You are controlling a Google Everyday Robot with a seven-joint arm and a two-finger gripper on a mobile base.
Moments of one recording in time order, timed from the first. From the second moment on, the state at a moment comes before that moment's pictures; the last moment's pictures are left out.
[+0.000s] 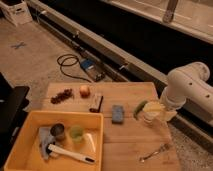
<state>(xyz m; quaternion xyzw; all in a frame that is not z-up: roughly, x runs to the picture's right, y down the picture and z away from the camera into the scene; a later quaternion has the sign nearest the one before) 0.291 0.107 0.682 -0.28 0.02 0.03 0.96</state>
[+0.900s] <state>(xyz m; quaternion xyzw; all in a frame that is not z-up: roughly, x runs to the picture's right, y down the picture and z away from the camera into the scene) 0.290 0.103 0.683 -0.28 0.02 0.02 0.96</state>
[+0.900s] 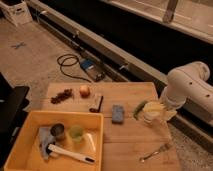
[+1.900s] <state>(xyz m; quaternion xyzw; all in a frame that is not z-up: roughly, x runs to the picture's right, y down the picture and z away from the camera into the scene) 0.132 0.031 0.722 -0.23 -0.05 -0.11 0.97</state>
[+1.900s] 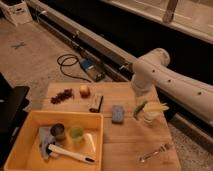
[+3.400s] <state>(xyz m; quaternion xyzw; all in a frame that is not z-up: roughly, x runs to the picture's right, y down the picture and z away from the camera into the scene) 0.002 0.014 0.768 -0.24 -0.13 -0.22 0.94</state>
